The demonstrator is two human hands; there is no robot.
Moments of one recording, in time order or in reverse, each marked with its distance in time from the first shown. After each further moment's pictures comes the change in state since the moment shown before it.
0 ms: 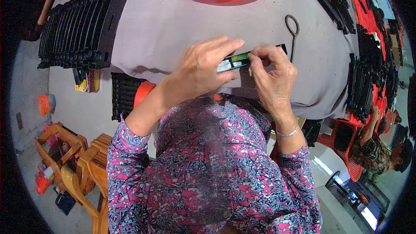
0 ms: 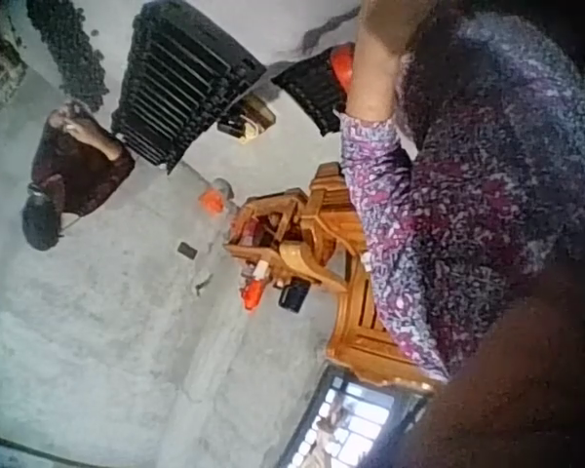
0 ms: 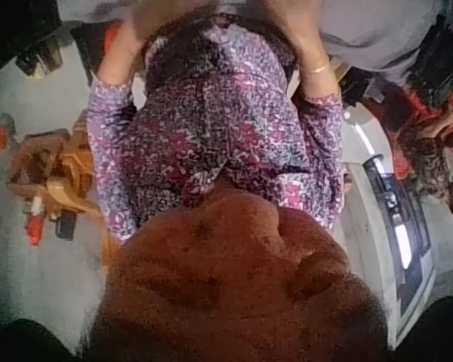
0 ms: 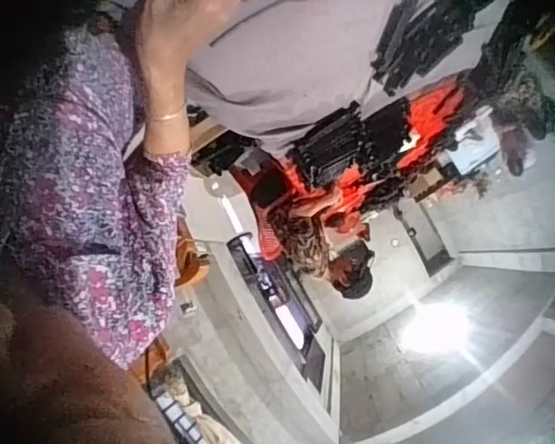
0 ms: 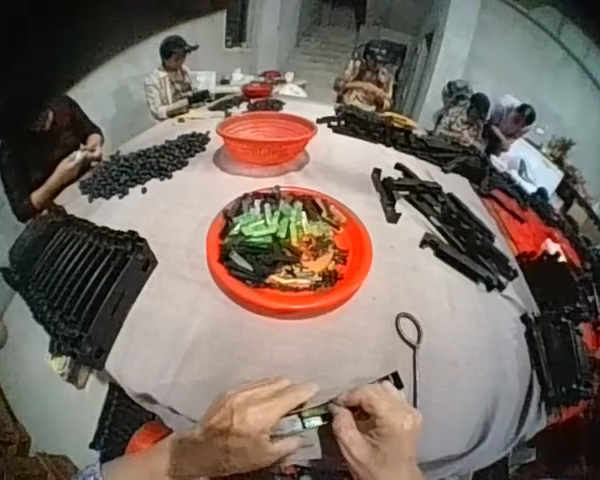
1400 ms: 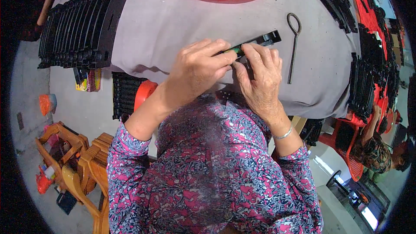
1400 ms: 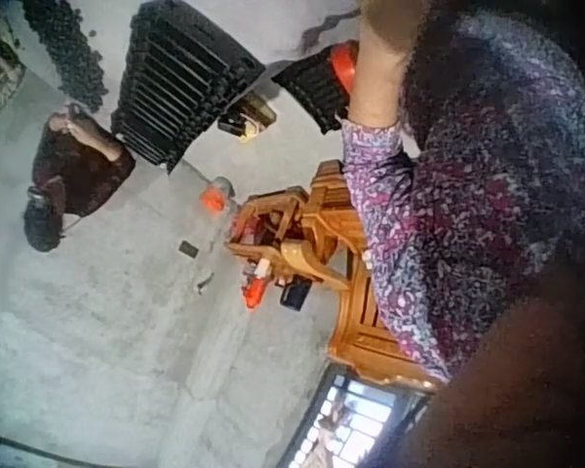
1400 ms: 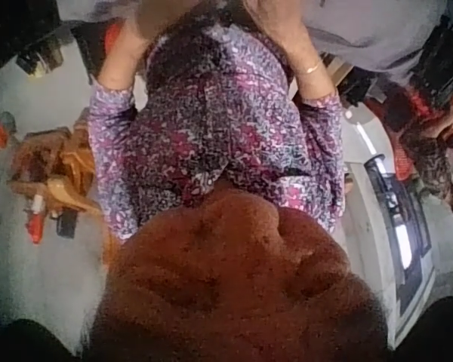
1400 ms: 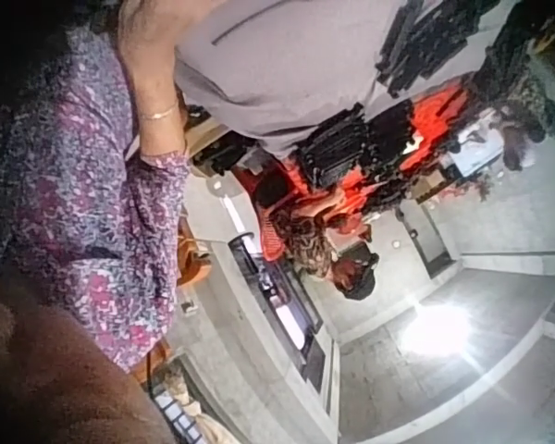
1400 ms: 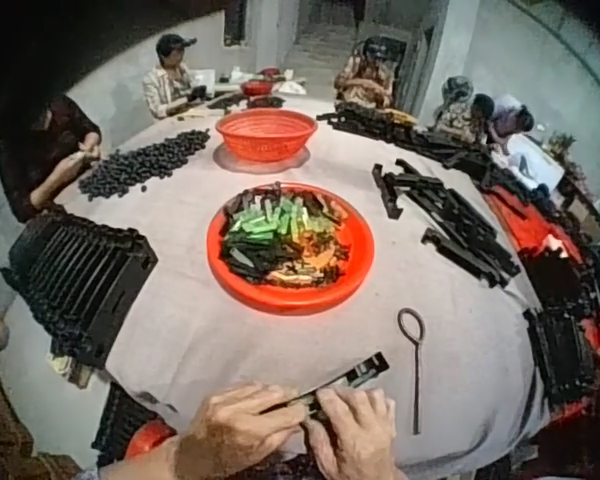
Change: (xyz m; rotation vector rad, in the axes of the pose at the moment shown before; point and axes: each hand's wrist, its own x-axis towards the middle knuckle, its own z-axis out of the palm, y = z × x) left_hand -0.010 -0.001 -0.004 0.300 -0.007 0.068; right_hand -0.015 0.006 0.022 -0.224 0.003 -0.249
